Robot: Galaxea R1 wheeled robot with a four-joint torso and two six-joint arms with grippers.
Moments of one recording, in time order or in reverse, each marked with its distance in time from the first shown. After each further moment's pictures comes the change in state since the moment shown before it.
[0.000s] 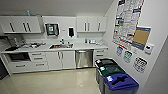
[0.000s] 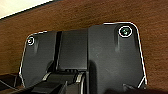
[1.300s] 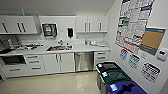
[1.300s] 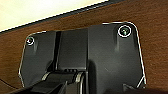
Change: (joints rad) left arm 0.000 0.000 0.000 0.000 -0.001 0.000; right arm 0.000 -0.002 0.000 0.000 0.000 0.000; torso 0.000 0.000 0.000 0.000
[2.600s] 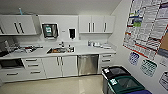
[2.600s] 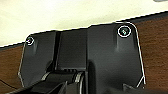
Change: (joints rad) left arm -0.002 -0.002 0.000 0.000 0.000 0.000; right arm 0.000 0.000 -0.001 0.000 0.000 0.000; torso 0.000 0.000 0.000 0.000
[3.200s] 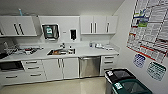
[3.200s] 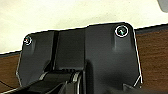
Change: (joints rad) left arm 0.004 0.006 0.001 0.000 0.000 0.000; right arm -0.001 -0.005 -0.002 0.000 -0.001 0.000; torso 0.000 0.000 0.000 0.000
